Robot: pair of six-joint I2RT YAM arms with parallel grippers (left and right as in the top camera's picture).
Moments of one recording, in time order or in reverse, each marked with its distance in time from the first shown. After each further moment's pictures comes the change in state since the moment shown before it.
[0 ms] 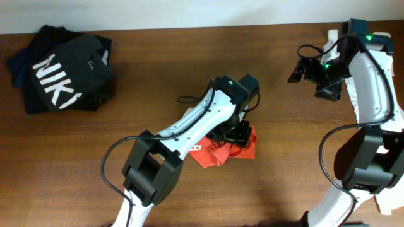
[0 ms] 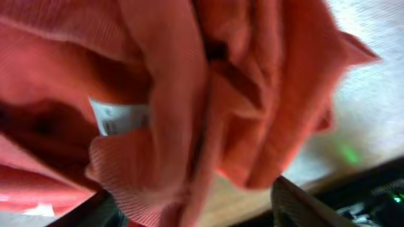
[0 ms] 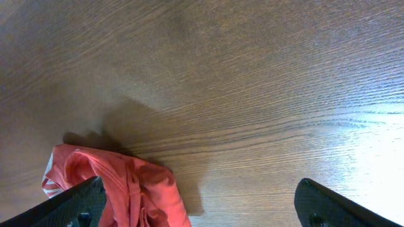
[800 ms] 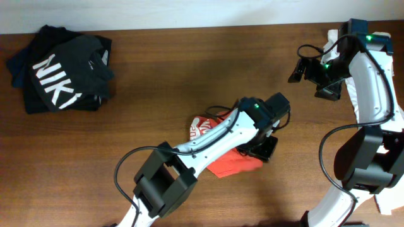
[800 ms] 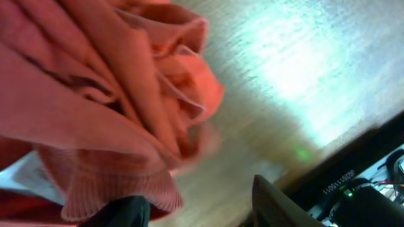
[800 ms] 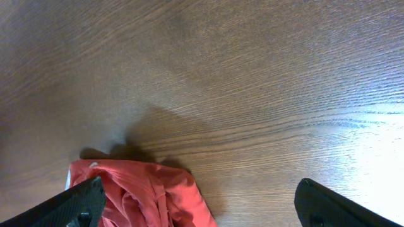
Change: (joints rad) left arm -0.172 0.002 -0.011 0.192 0.060 -0.023; right arm 0.000 0.000 0.000 0.000 0.000 0.000
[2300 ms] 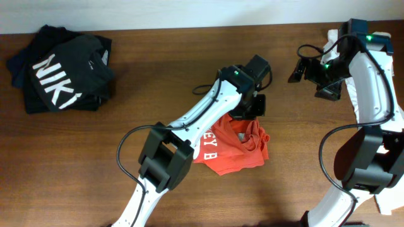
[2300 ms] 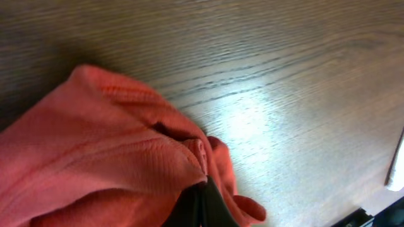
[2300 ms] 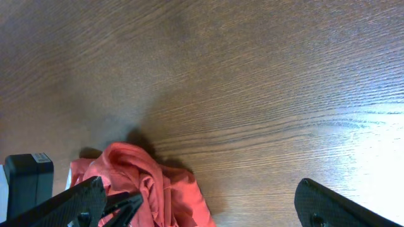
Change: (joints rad) left arm 0.190 0.190 0.290 0.058 0.023 -0.179; right arm 0.000 0.000 0.000 0.000 0.000 -0.001
